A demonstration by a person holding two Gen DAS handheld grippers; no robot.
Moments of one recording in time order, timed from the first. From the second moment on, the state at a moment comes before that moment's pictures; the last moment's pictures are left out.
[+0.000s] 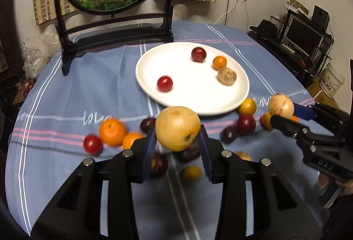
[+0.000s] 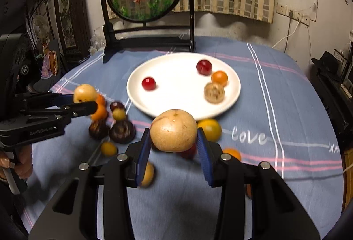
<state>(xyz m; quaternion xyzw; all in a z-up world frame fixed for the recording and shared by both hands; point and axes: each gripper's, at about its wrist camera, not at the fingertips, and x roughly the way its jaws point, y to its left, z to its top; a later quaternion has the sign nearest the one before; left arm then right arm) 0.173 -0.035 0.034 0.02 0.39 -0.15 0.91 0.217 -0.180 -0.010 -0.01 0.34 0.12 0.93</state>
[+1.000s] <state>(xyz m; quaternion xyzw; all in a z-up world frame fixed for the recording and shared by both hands) 0.345 -0.063 -0.002 0.00 0.44 -0.05 0.89 0.365 -0.149 -0.052 -0.05 0.41 0.05 0.91</state>
